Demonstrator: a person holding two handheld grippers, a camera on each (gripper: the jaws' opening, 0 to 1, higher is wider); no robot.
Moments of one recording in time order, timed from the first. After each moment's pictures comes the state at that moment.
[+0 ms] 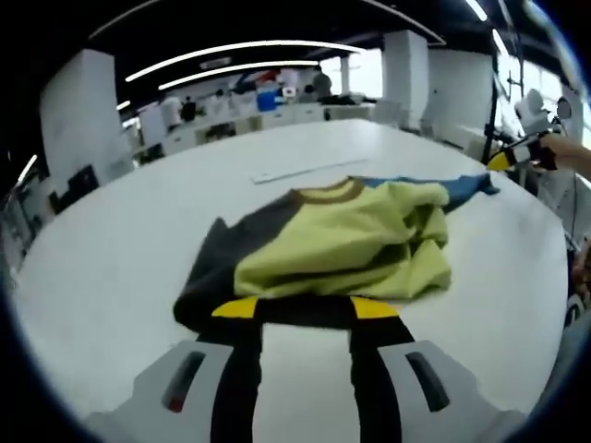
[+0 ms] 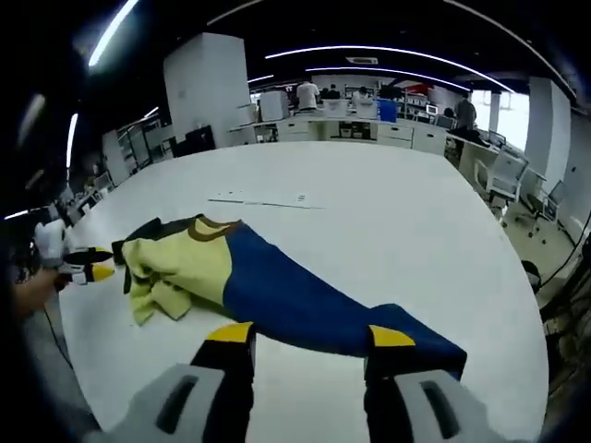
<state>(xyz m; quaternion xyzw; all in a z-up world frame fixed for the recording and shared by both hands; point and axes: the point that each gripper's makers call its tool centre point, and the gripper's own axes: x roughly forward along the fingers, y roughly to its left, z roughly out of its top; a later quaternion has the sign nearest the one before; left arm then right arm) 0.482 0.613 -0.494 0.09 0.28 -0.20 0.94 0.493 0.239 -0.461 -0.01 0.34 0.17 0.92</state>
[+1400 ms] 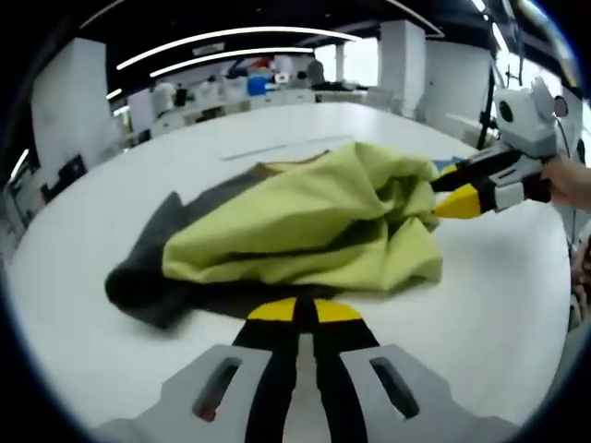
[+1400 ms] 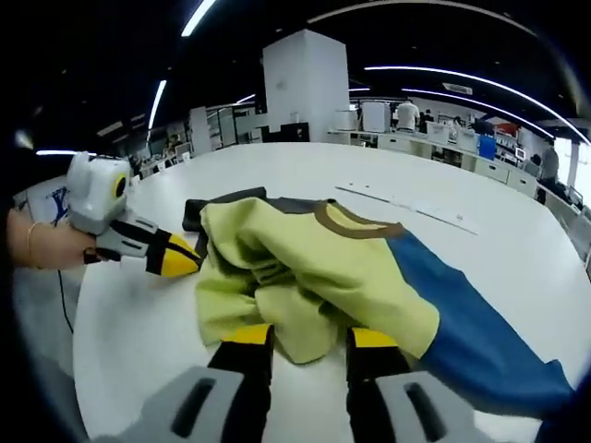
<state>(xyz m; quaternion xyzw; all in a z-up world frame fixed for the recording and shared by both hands) 0.476 0.580 -0.532 0.09 0.31 -0.21 0.92 0.499 0.419 -0.520 -0.07 0.29 0.35 0.89</state>
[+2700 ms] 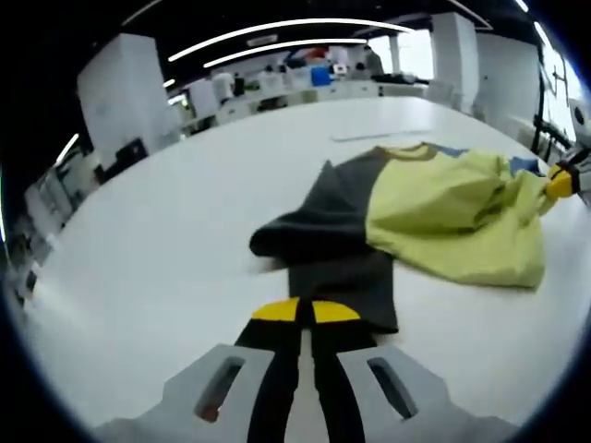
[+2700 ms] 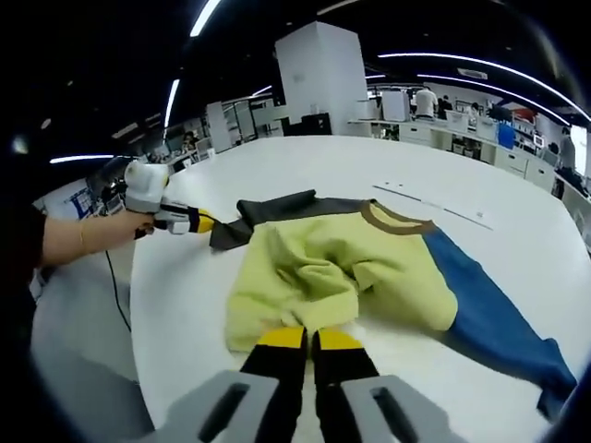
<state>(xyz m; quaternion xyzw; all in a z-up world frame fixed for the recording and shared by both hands) 0.454 0.730 -0.511 0.10 0.32 -0.07 0.94 0.412 0.431 -0.472 -0.06 0.32 0.40 0.85</state>
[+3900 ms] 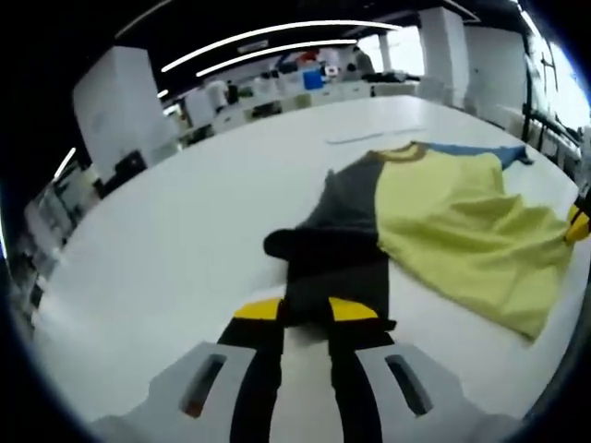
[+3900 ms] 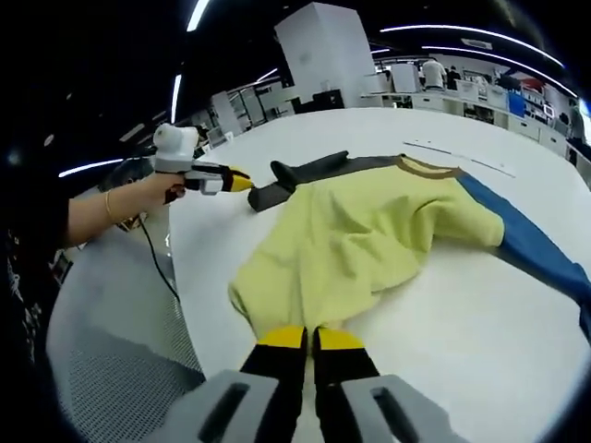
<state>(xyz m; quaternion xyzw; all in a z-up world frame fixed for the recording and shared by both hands) 0.423 0.736 -0.492 0.13 0.30 -0.09 0.94 0.319 0.444 -0.497 -0.03 0.38 0.42 0.82</state>
